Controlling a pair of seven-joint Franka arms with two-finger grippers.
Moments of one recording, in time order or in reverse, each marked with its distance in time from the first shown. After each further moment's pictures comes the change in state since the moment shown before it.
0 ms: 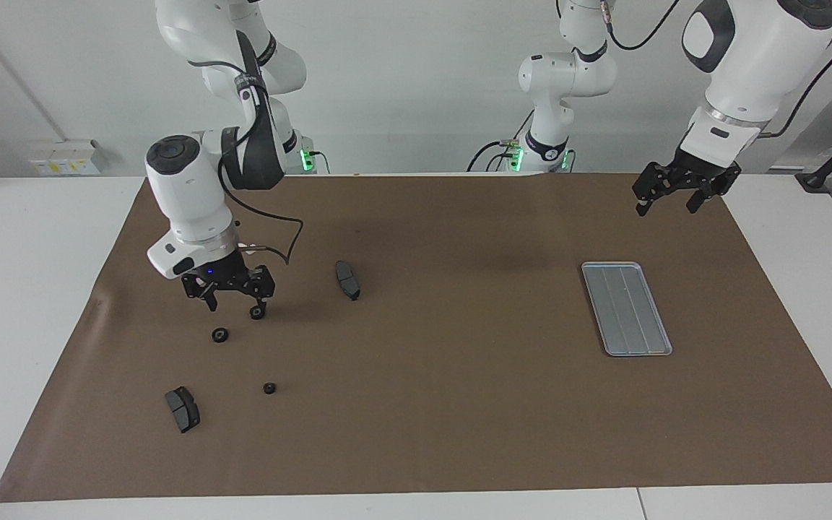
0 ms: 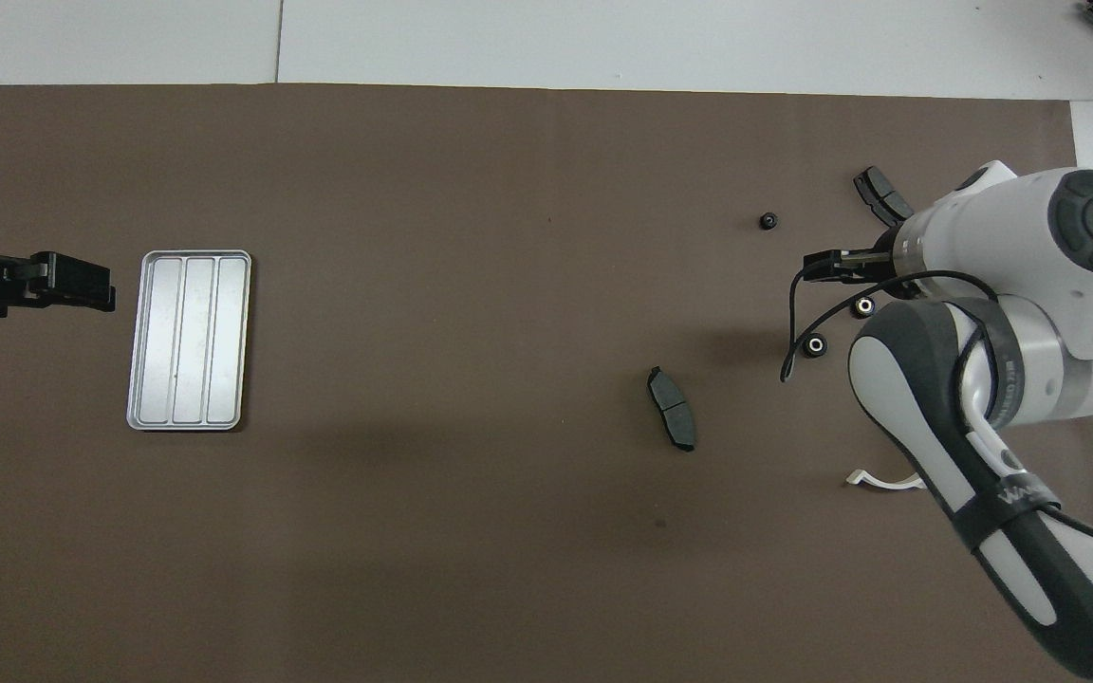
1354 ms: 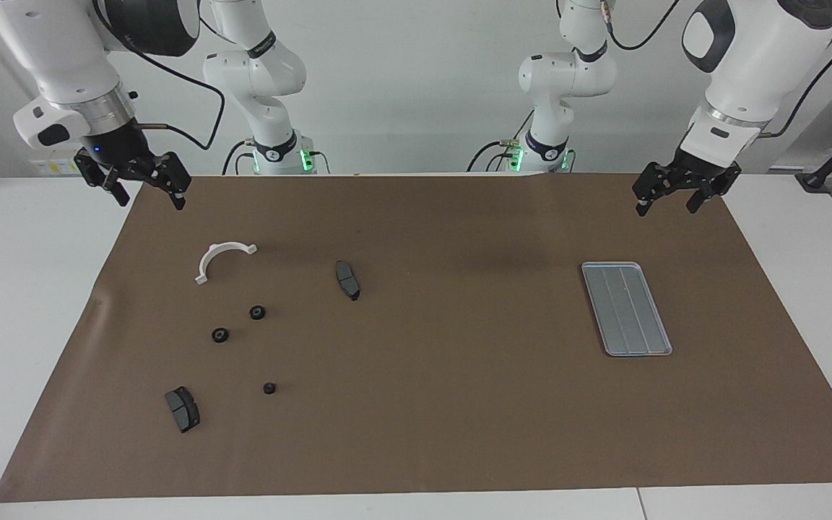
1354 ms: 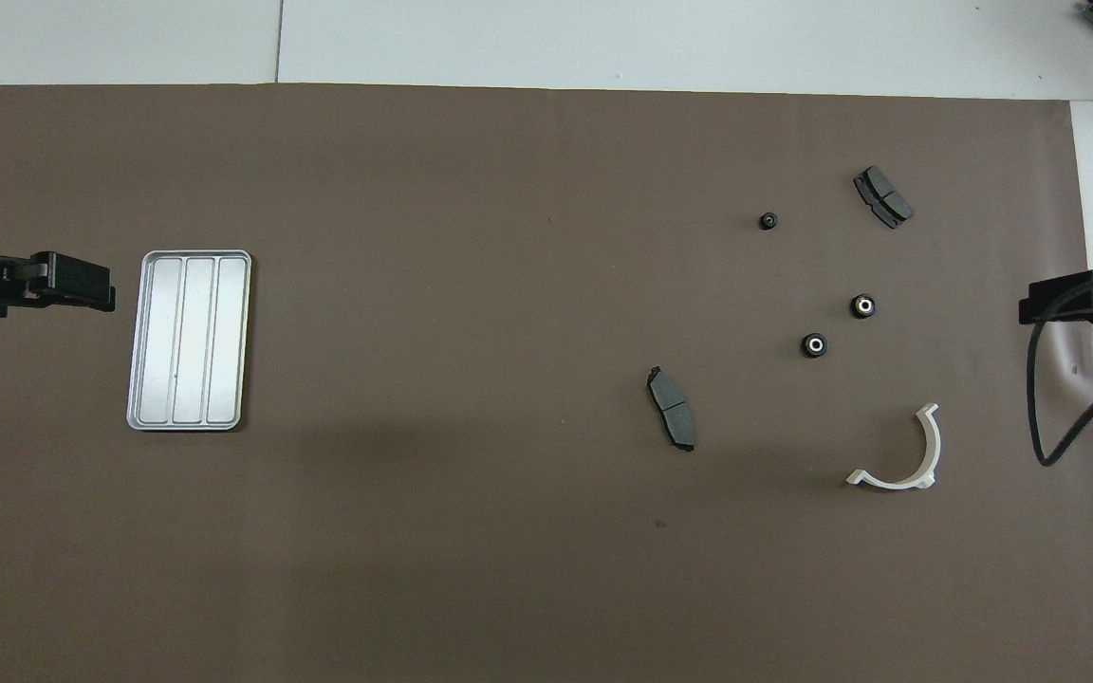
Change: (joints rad) left arm 0.000 0.000 0.000 0.000 0.000 0.000 0.000; right arm -0.140 -0.242 -0.002 0.196 -0.005 -0.547 -0.087
